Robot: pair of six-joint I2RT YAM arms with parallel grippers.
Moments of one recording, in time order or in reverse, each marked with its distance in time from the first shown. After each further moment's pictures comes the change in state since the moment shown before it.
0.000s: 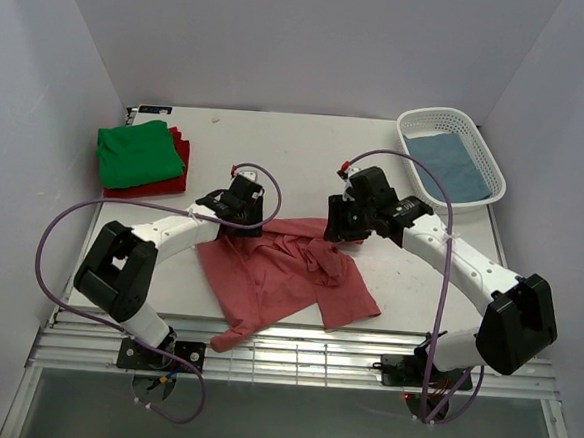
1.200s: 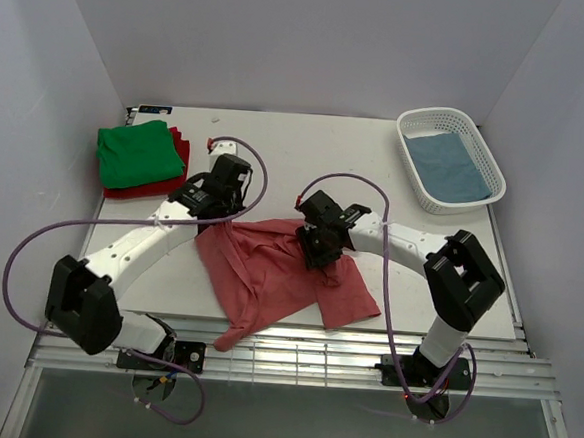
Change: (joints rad) left arm -0.003 -0.171 0.146 -0.186 -0.200 -0.041; right arm 0.195 0.311 0.034 0.001 0.084 -0.052
